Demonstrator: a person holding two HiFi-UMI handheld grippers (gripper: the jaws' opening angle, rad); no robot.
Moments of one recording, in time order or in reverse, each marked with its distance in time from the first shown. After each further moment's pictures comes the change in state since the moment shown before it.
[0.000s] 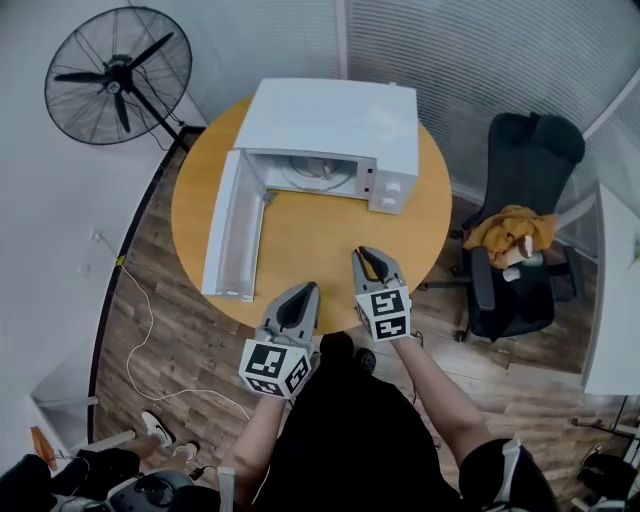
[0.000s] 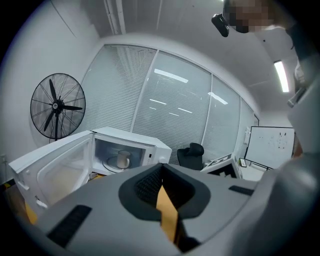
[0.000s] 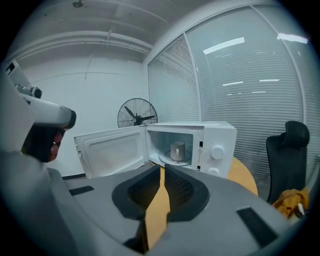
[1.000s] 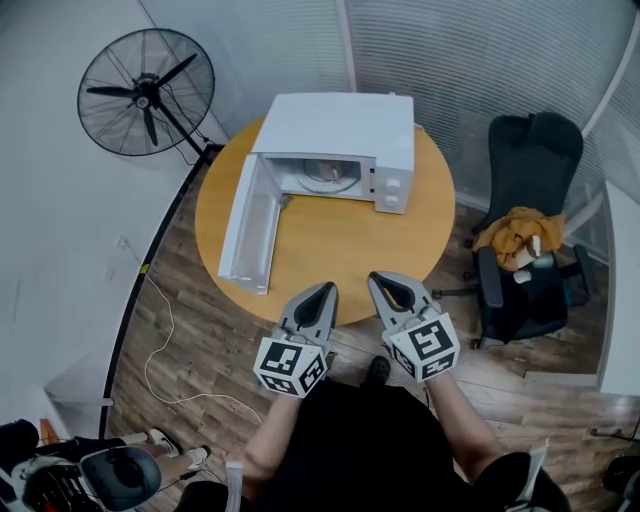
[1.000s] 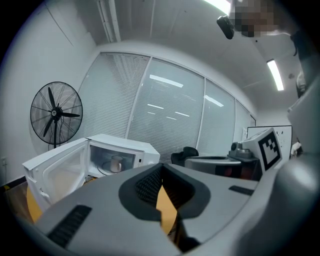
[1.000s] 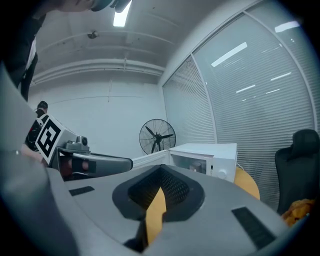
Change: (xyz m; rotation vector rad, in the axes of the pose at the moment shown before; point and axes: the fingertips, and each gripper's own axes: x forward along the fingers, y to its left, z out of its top) left arm -0.034 -0.064 0.015 0.029 -0.056 -0.010; right arm -0.153 0.049 0.071 -0.029 -0.175 0.221
